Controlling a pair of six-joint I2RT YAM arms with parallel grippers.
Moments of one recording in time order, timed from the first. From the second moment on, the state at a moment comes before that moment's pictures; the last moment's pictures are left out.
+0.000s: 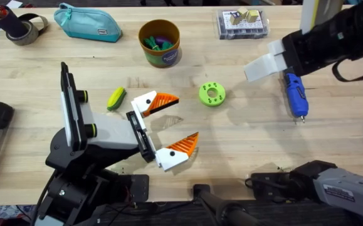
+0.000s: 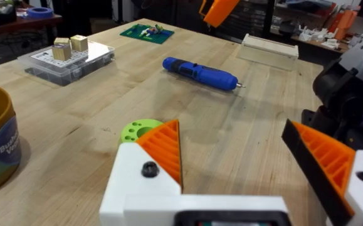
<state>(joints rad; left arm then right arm) -0.35 0.01 0.01 -0.07 0.79 -0.08 0.33 1.25 1.40 -1.34 -0.10 0.00</state>
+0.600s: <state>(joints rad) -0.35 0.01 0.01 -0.07 0.79 -0.08 0.35 1.25 1.40 -1.37 -0.43 -0.31</state>
